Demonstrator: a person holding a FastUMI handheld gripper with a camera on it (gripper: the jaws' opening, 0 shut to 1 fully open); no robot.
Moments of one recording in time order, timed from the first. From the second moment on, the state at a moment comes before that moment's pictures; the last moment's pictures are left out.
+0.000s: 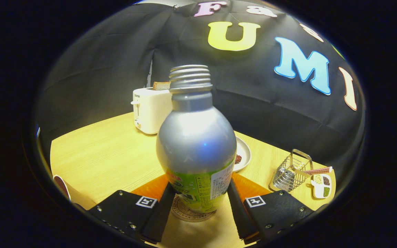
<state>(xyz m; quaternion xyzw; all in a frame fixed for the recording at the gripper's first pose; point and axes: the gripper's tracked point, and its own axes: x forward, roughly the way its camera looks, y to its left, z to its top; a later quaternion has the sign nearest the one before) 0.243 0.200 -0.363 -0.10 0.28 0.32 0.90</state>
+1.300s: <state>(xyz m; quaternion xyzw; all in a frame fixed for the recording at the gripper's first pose) 0.232 0.183 -0.369 -0.08 0.32 0.27 0.90</state>
